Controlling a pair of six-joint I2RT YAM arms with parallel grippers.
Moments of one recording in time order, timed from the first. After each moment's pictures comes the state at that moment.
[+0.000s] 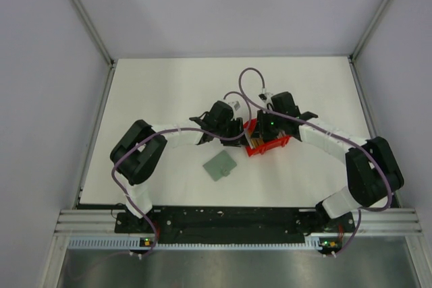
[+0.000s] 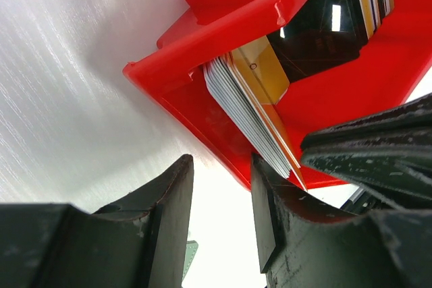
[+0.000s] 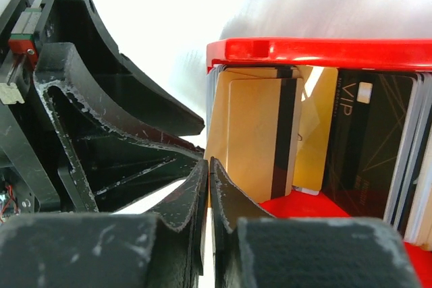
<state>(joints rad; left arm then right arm) -0.73 1.85 1.08 -0.03 0.32 -0.68 0.48 1.51 0.91 -0.26 -0.34 0.38</state>
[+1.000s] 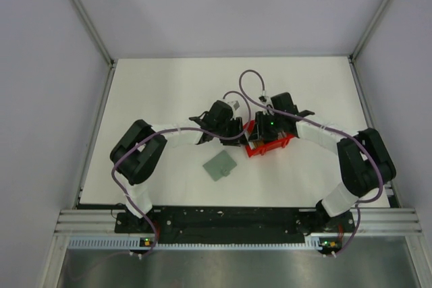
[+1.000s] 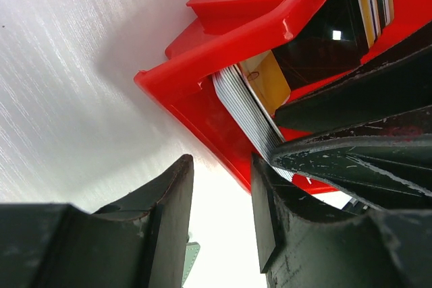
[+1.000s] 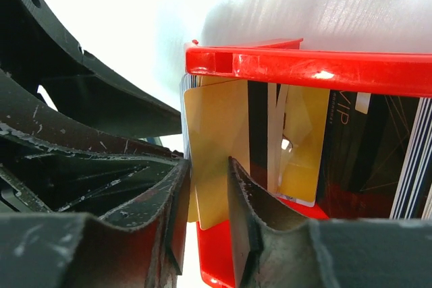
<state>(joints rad) -0.72 1.85 1.08 -0.03 0.32 -0.68 0.44 1.60 0.93 -0.26 -0.41 0.40</state>
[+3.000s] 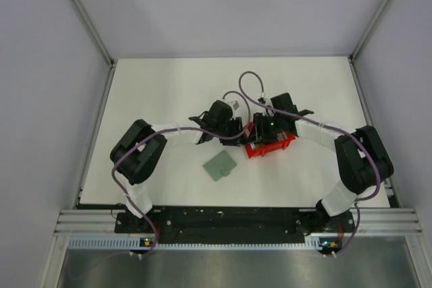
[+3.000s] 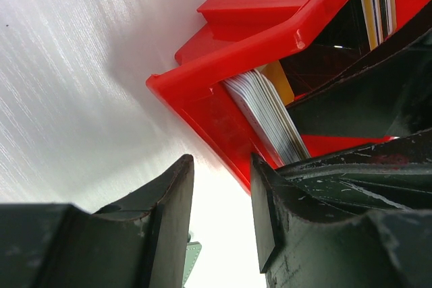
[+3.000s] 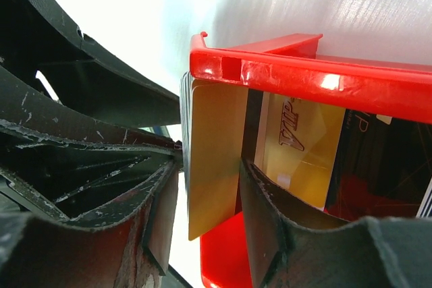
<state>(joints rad) -0.72 1.85 1.08 -0.03 0.32 -0.69 0.43 1.62 0.93 -0.27 -0.48 0.40</state>
